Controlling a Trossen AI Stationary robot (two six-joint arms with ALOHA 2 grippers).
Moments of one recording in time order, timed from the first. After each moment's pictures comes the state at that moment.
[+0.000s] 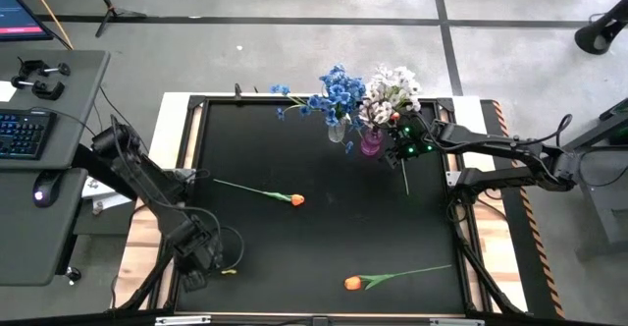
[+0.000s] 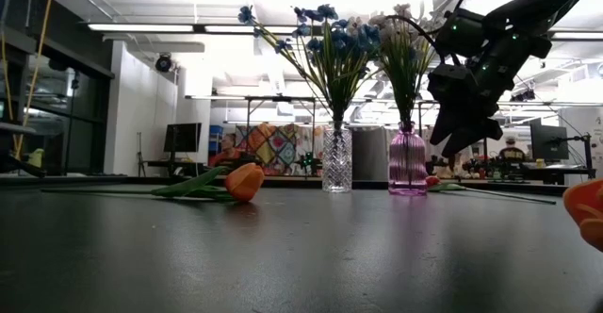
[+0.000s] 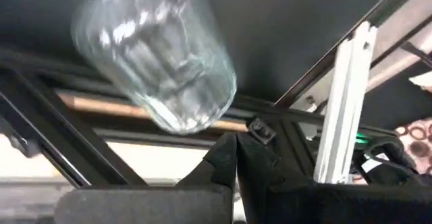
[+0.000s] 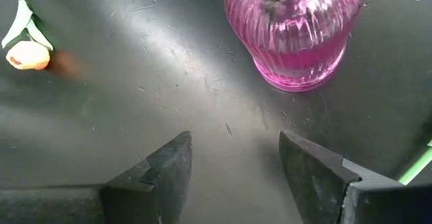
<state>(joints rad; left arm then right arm) -0.86 1.42 0.87 -0.92 0.57 -1.32 -0.54 1.11 0.57 -0.43 -0.22 0.39</state>
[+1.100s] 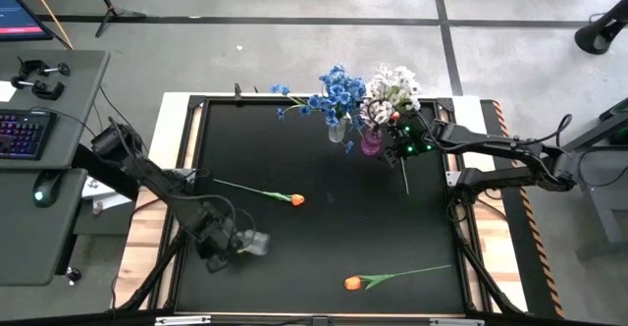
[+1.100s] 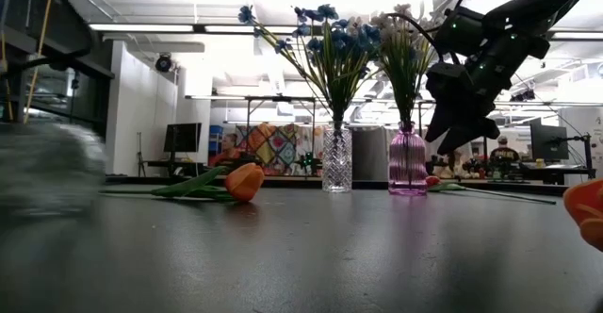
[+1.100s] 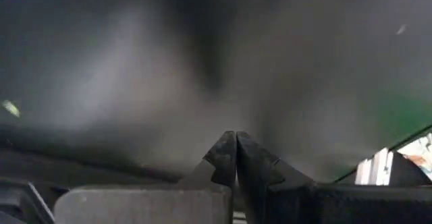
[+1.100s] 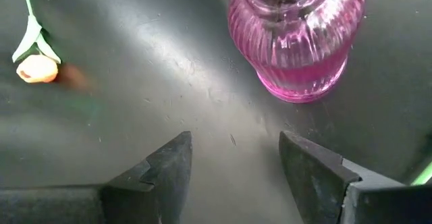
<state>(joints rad) -0.72 1.42 0.68 -0.74 0.41 -1.31 -0.54 1.11 0.57 -0.40 -0.21 0.41</state>
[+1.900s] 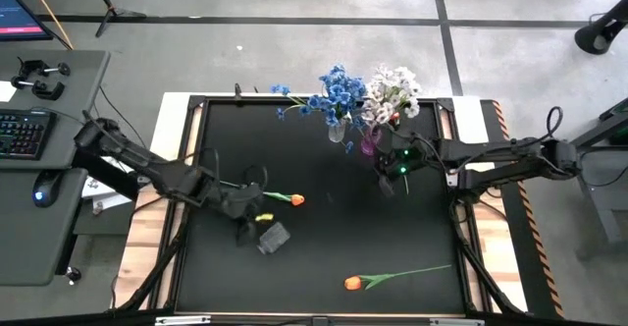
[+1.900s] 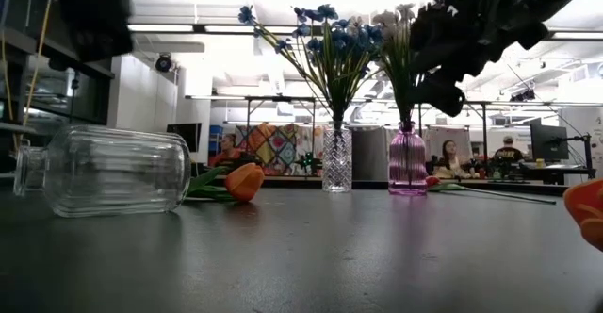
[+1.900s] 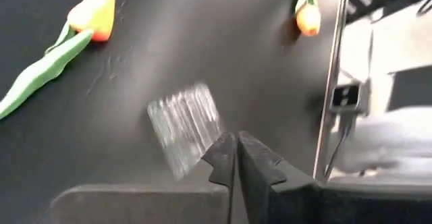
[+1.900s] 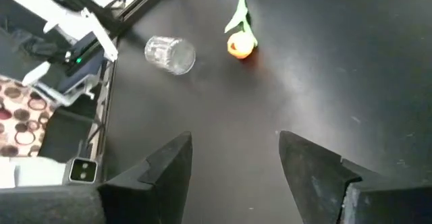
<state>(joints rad) -0.41 1.17 0.81 -0.49 -0.07 -0.85 -0.20 1.11 0.57 -0.07 -0.40 0.45</state>
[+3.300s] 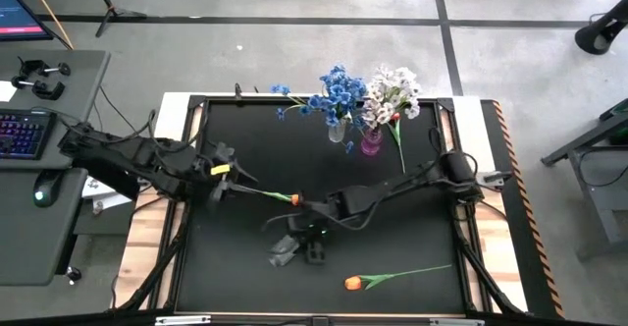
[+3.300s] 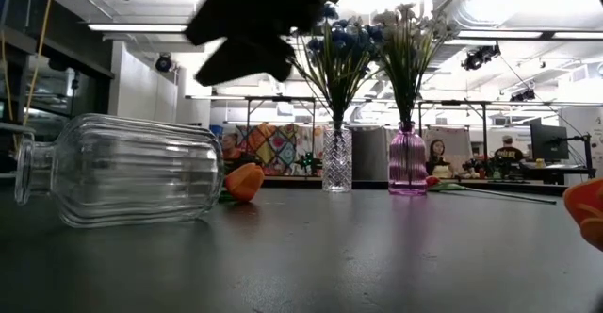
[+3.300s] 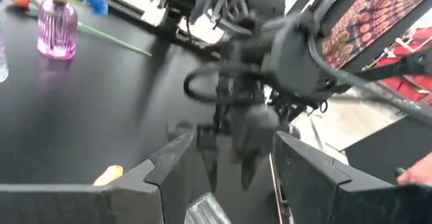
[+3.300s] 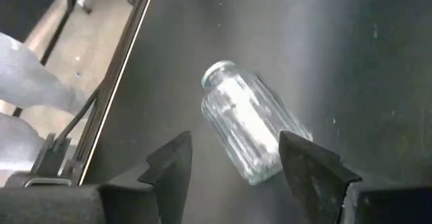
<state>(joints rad) -0.28 0.77 0.81 -0.37 -0.12 -0.55 0.26 2.08 1.62 -0.35 -0.18 0.19</state>
